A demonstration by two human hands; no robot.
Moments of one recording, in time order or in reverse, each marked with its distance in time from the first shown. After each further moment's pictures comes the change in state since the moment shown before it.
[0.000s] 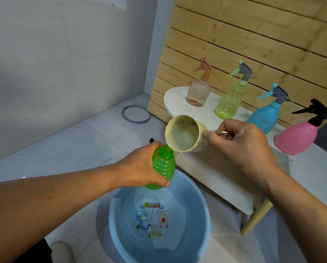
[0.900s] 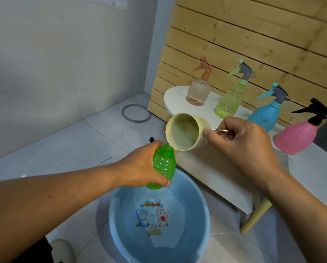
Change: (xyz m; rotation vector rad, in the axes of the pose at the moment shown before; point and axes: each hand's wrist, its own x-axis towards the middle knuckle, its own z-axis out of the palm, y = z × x) left_hand -0.002 0.003 0.002 0.002 -0.006 0.013; right_hand -0.006 -0.010 -0.005 -0.048 0.045 -0.080
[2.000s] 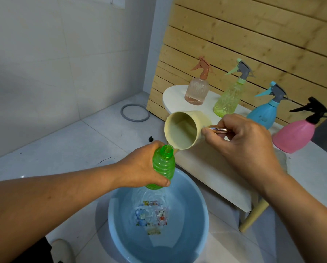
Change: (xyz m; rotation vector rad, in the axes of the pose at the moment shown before) left_hand -0.001 0.001 0.004 -0.003 0.006 0.000; right_hand -0.004 -0.007 -0.005 -0.064 0.035 -0.142
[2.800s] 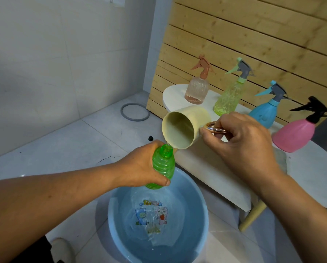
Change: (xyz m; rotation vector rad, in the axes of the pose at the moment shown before) left_hand 0.001 -0.003 0.001 -0.012 -0.004 0.016; right_hand -0.002 0.003 0.005 -0.102 0.076 -0.154
